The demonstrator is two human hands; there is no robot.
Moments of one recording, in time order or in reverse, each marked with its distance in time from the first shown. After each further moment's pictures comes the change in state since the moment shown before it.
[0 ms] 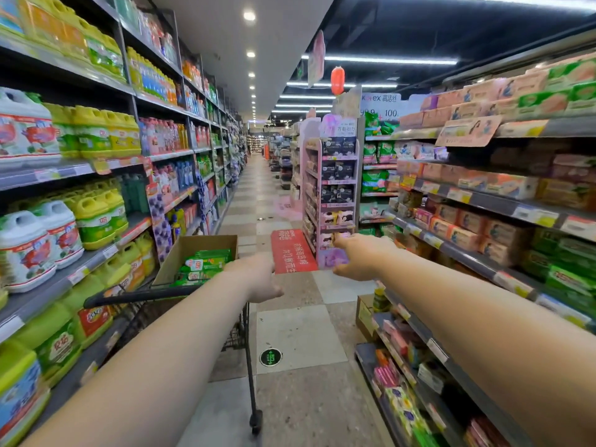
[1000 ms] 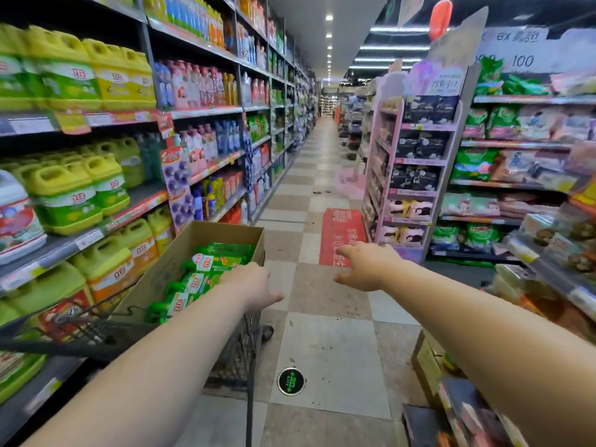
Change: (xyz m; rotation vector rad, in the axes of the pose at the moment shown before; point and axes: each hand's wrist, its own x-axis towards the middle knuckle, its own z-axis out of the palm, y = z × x) left_hand 0.438 -0.091 0.095 -0.038 -0.122 -0.325; right_hand 0.484 0.064 0.107 -0.001 -0.112 -0.294
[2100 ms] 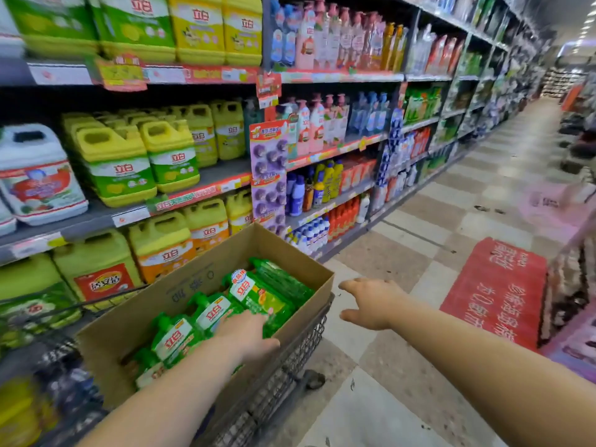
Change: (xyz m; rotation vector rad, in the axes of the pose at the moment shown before) left_hand 0.386 -0.072 0.073 -0.243 -0.248 -0.624; right_hand 0.530 0.023 0.047 -0.124 -0.175 -0.649
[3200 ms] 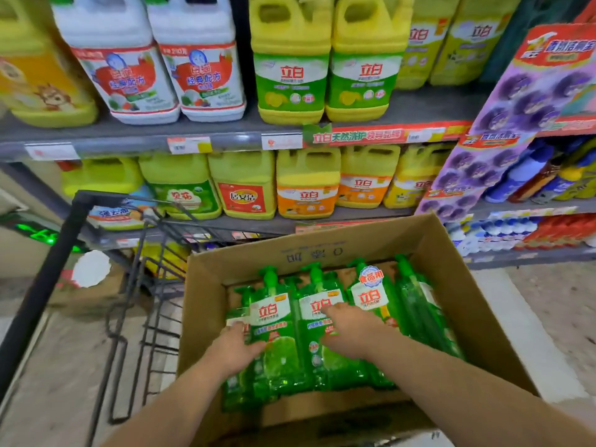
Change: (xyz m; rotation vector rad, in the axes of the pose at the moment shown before) left_hand 0.098 -0.198 0.120 -0.856 -0.053 -0.849; right_hand 0.289 -0.202 0.061 -0.062 -0.392 -0.695
